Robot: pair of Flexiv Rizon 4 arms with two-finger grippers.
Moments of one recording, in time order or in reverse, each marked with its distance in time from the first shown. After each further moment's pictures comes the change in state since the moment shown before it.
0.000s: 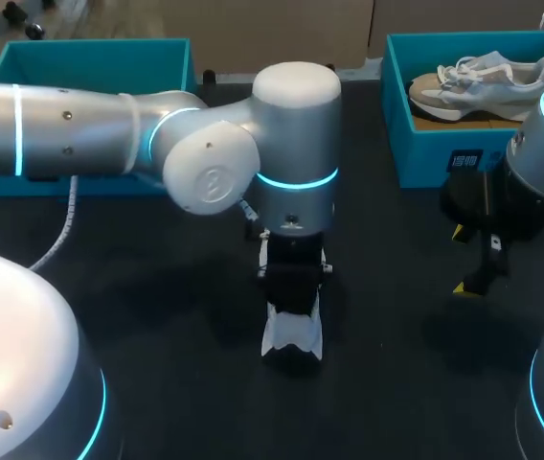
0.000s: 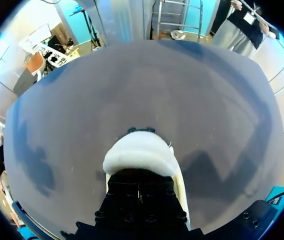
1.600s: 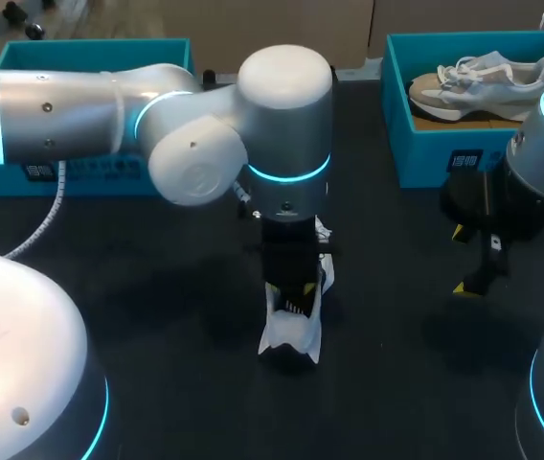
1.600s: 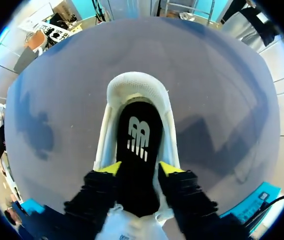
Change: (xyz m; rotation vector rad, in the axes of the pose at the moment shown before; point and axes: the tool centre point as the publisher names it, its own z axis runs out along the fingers) left arm 0.012 0.054 -0.039 -0.230 0.000 -0.081; right arm 0.000 0.000 0.000 0.000 0.000 0.000
